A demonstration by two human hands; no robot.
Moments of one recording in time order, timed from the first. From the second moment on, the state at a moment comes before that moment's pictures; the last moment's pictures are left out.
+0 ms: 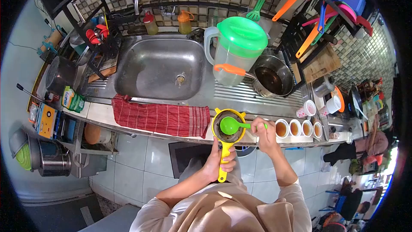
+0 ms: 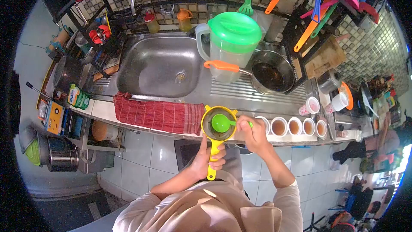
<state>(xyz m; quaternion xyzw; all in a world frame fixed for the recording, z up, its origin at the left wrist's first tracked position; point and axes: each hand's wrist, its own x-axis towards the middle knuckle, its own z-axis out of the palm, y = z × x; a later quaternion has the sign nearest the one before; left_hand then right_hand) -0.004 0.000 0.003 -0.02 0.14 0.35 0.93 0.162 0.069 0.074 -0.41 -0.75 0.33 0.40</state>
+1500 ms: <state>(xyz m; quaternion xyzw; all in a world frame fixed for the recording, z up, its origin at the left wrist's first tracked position) 0.007 0.082 0.046 0.18 0.25 0.22 0.93 0.224 0.056 0.090 -0.34 -0.25 0.37 0.83</state>
